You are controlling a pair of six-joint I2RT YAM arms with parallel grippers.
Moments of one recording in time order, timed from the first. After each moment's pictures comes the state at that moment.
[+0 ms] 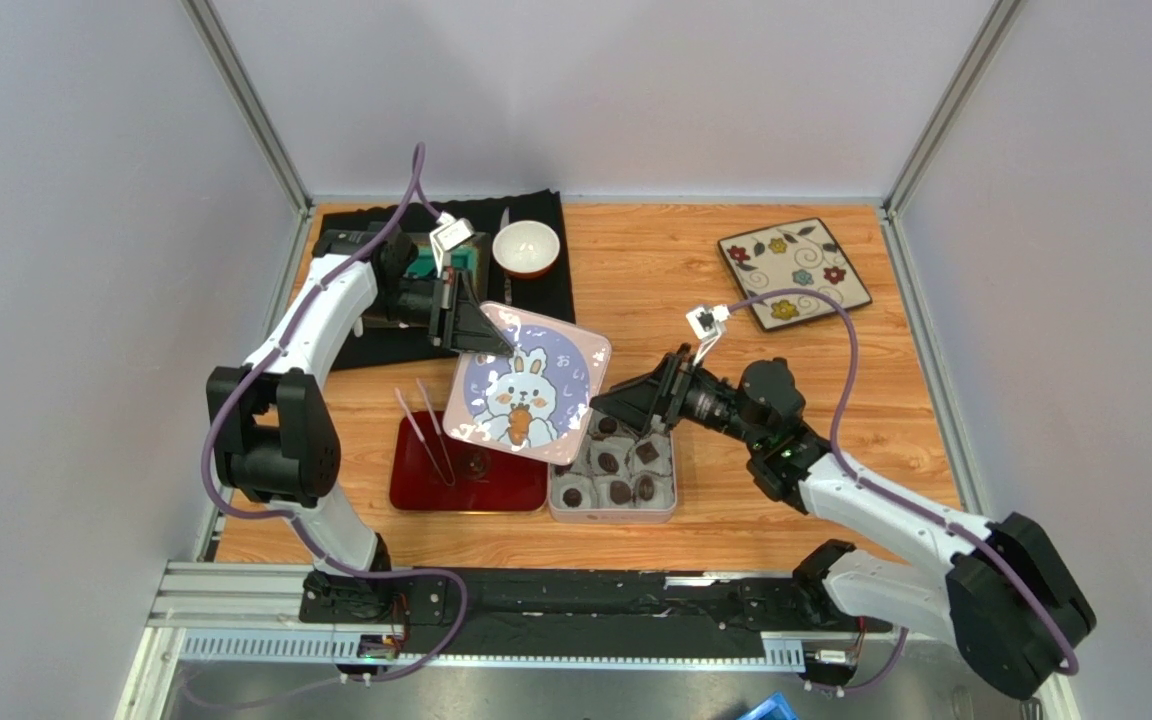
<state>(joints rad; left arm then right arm) -0.11 1.70 1.46 -1.34 1.46 0.69 0.64 1.05 0.46 0.57 -0.47 0.84</state>
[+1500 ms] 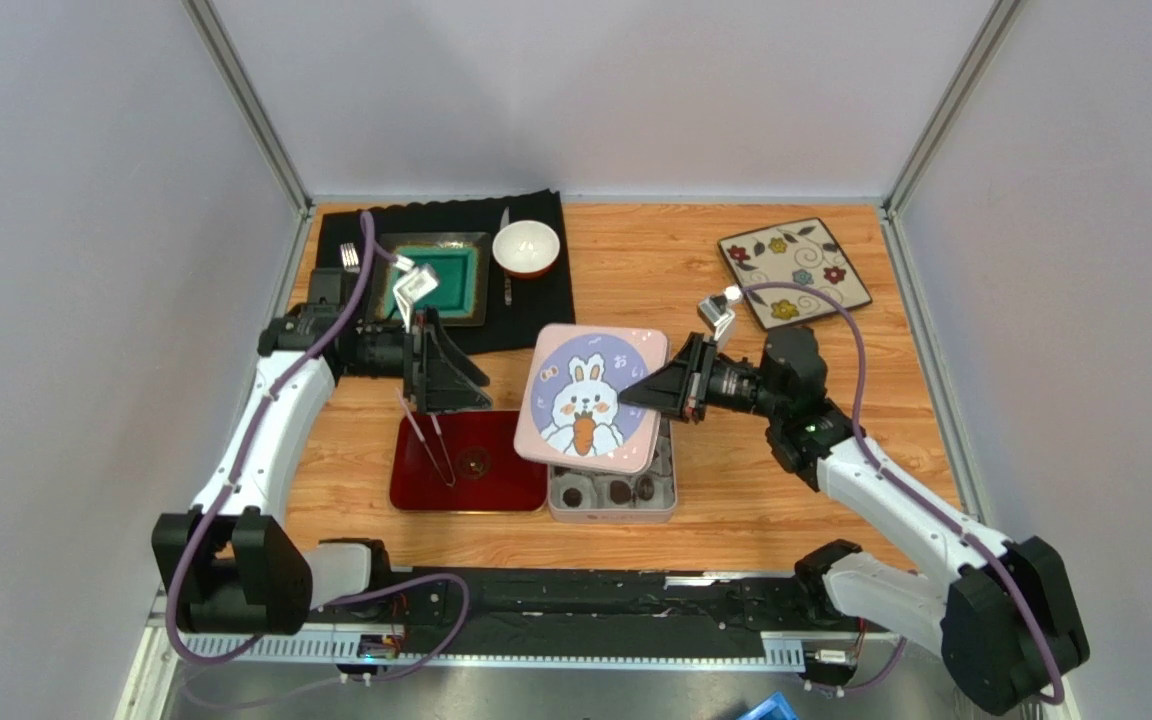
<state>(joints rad) -0.01 1.24 1.08 -0.97 1.37 0.38 0.46 1.03 0.57 0.36 -0.79 1.21</state>
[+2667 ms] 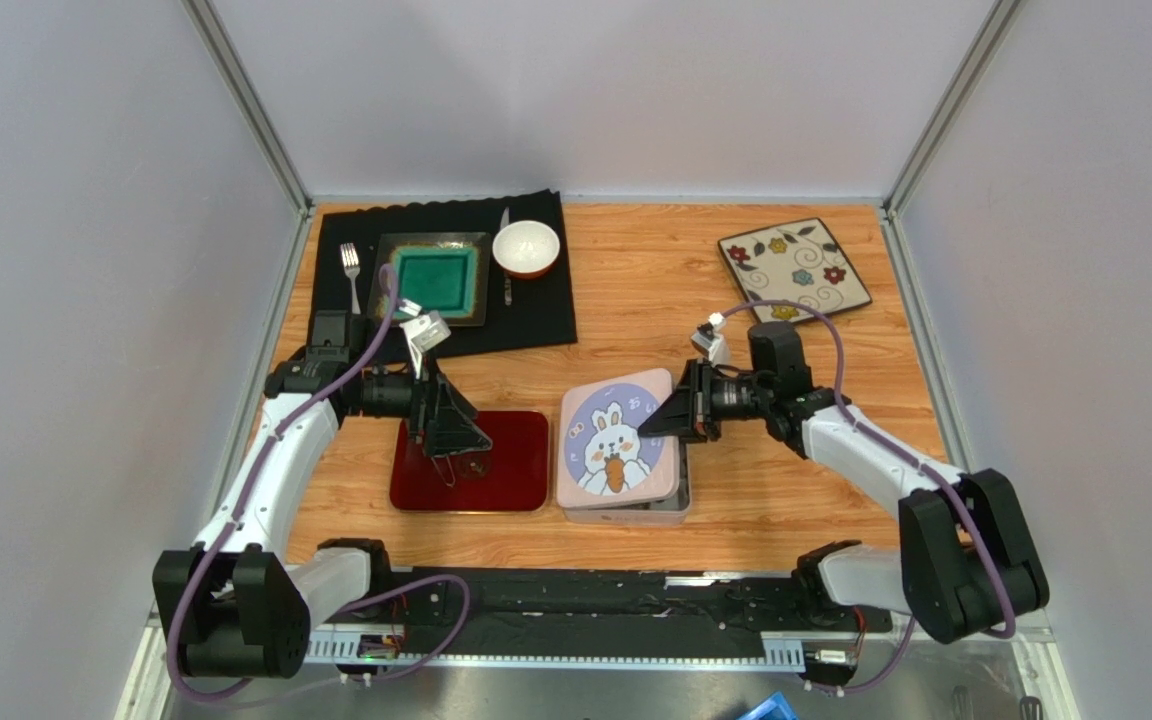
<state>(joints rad) -0.02 1.10 0.83 -0.87 1.16 0.46 0.33 1.29 0.61 -0.03 -1.00 0.83</state>
